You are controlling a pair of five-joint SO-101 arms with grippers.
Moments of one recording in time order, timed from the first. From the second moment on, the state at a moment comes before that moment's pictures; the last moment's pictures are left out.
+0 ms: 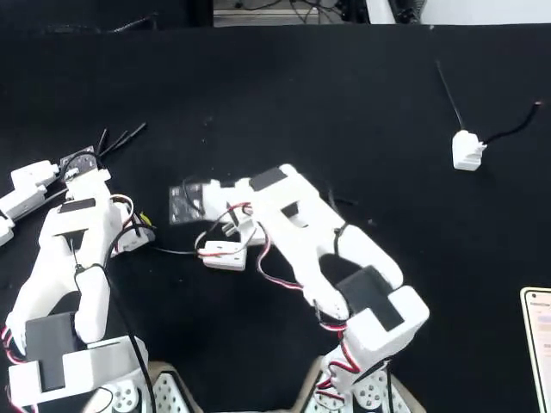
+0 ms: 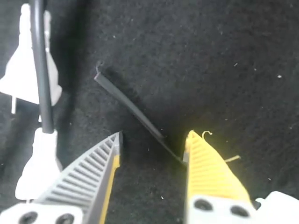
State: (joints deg) left arm -18.6 -11.3 49.6 46.6 9.6; right arm -30.0 10.0 23.7 52.6 62.7
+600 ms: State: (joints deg) left arm -18.6 -11.4 49.6 46.6 9.6; right arm -27.3 -3.6 28.2 55.8 46.7
